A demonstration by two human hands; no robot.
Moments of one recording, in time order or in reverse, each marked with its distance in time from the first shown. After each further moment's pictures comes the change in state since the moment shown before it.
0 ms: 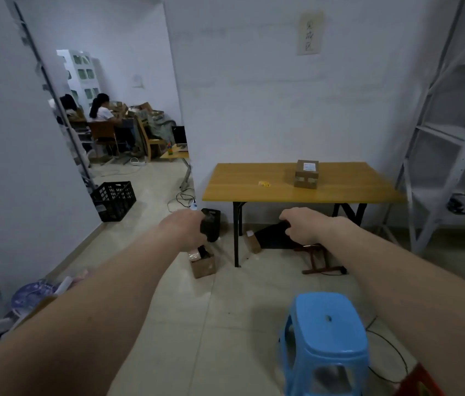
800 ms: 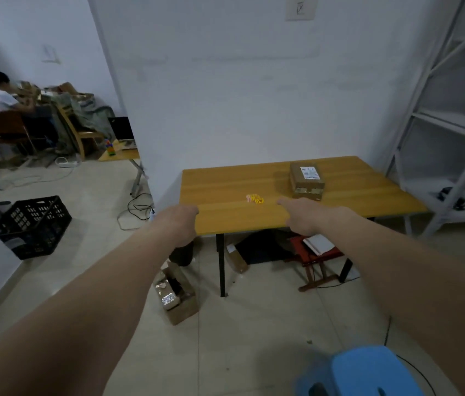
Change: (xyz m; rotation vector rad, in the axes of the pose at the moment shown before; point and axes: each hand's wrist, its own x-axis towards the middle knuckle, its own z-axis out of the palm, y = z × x) left_hand 0.472 -0.109 -0.001 0.036 -0.080 0.195; right_hand 0.410 -0.010 -0.080 0.049 -0.020 0.225
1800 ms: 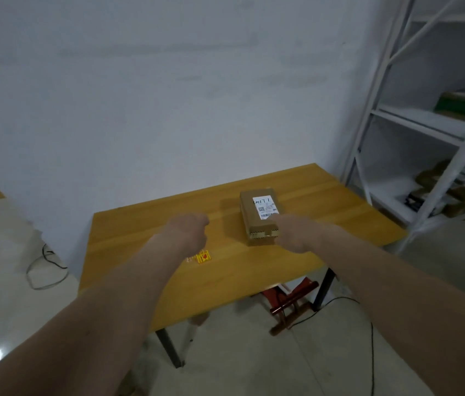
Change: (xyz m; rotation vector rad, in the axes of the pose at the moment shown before) left_hand 0.400 0.187 -0.015 0.083 -0.042 0.239; right_hand 0.316 0.229 -0.061 0.069 -0.044 0.174
